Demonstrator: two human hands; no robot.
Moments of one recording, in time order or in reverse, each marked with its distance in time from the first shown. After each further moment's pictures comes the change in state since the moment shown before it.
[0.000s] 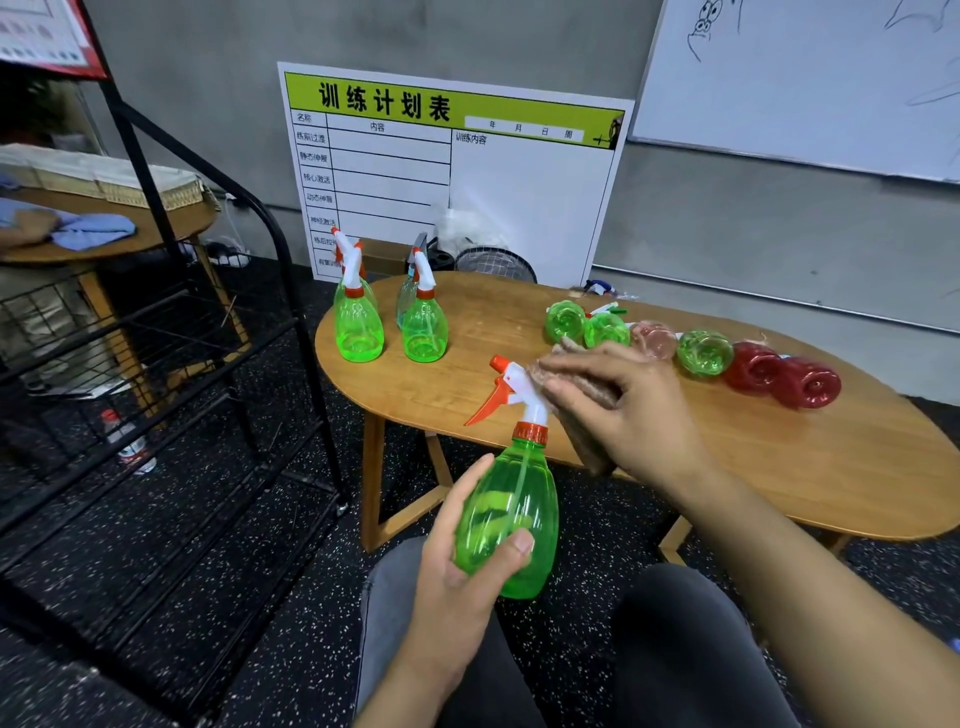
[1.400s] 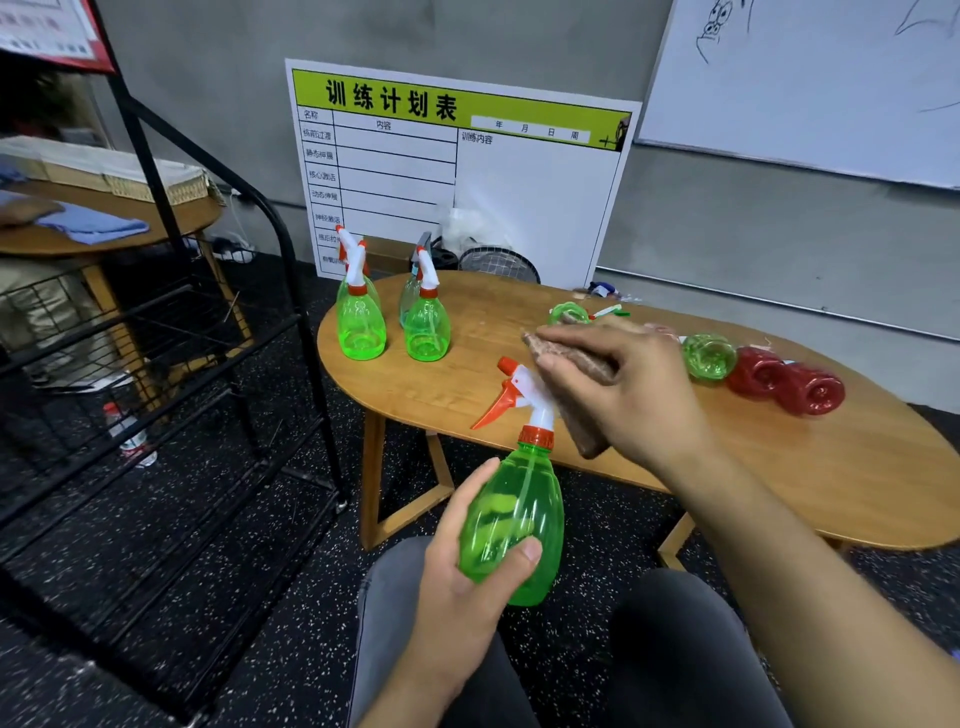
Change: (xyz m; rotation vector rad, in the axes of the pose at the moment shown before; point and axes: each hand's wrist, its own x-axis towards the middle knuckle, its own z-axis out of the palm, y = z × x) left_hand -0.004 0.003 0.006 0.037 0.005 0.004; right_hand 0.019 -0.021 -0.006 -0.068 0.039 0.046
